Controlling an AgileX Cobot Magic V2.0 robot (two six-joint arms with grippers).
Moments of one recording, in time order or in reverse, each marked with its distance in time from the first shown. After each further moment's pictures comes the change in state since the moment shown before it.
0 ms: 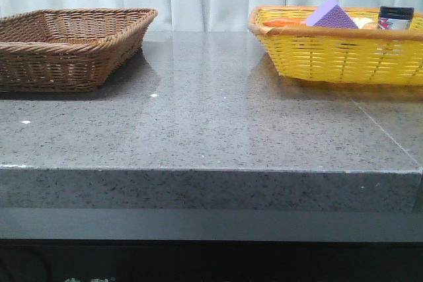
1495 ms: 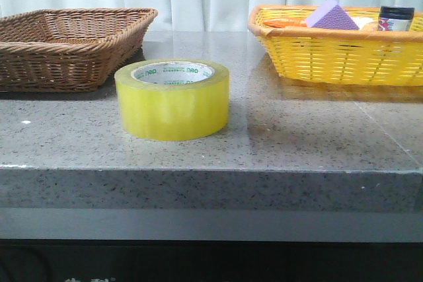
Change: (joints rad) left arm 0.000 0.000 0.000 0.000 -0.002 0.000; right arm 0.264 0.099 0.016 0.008 0.013 0.072
